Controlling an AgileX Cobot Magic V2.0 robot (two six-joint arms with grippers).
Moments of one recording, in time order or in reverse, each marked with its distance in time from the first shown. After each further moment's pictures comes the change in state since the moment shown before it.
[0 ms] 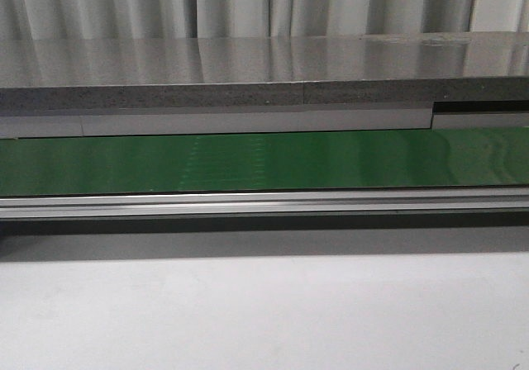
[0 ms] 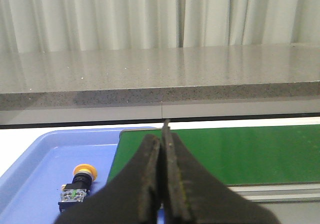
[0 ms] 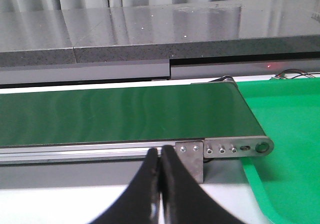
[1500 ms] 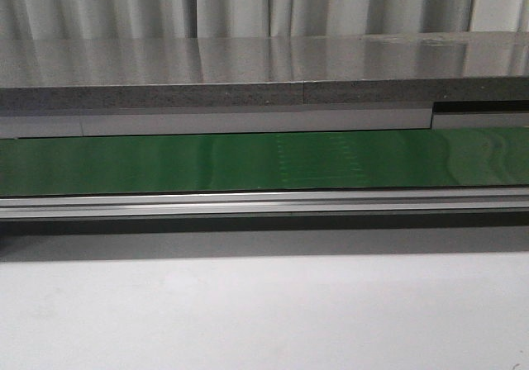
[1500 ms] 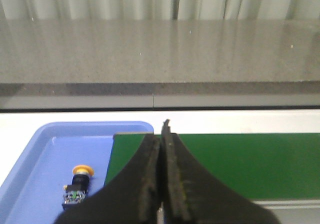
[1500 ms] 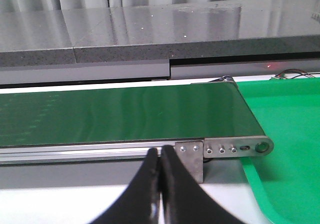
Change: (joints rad) left arm 0.000 0.370 -0.606 -0.045 0.497 0.000; right arm 0.000 0.000 0.000 0.000 0.000 0.000
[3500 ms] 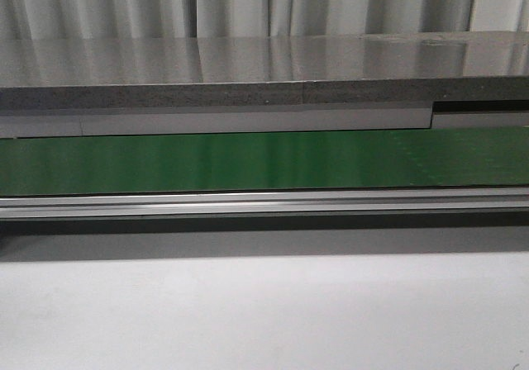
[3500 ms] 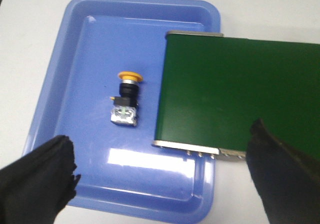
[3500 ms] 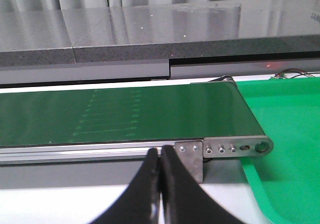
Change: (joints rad) left arm 0.168 0.778 -0.462 0.098 0.302 -0.017; right arm 0.000 0.000 0.000 0.000 0.000 0.000
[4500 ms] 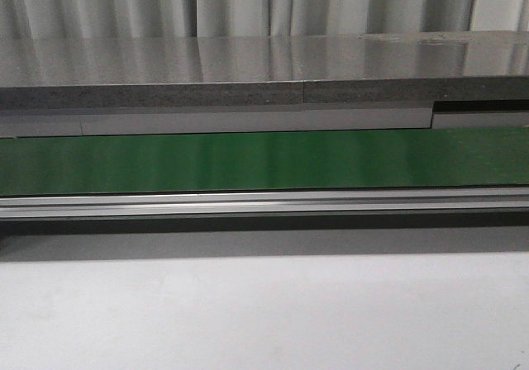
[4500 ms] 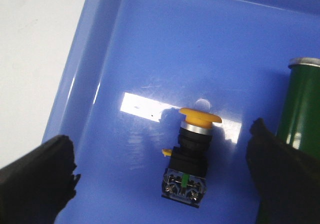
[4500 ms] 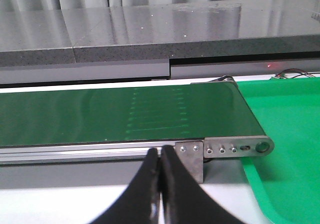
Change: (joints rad) left arm 0.167 0.639 -0.288 0.004 -0.099 0.044; right arm 0.000 0.000 0.000 0.000 0.000 0.000
